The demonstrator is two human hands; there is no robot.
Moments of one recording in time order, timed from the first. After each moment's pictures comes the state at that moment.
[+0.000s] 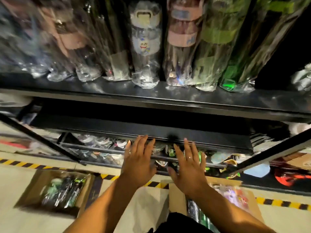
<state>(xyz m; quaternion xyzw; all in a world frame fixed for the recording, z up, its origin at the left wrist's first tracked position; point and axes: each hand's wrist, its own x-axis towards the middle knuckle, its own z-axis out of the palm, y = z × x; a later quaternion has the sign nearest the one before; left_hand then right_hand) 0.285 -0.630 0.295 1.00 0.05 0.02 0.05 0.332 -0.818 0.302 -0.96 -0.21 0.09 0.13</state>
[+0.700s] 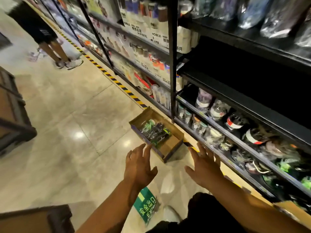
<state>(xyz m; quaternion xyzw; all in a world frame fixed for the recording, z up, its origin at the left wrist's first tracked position) -0.141 -0.399 0.270 0.88 0.46 -0.09 0.12 0.068 -0.517 0.270 -0.83 -0.49 0.28 -0.05</state>
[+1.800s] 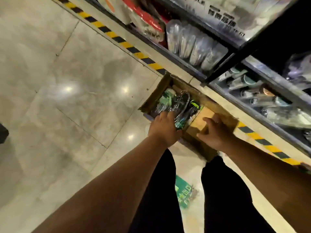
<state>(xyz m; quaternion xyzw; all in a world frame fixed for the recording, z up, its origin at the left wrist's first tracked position) -0.041 0.037 -0.019 0.81 0.38 -0.29 0.32 0.105 -0.098 -0.042 -0.82 -0.27 0.51 -0.04</state>
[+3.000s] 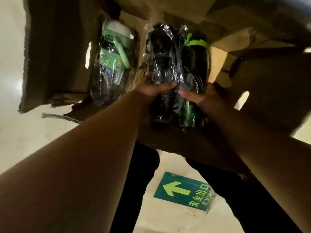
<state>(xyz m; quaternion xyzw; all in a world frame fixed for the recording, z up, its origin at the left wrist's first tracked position) 0.000 0.036 -0.457 0.48 0.51 -0.34 0.63 0.076 -0.136 -0.434 -0.77 0.20 0.51 0.32</state>
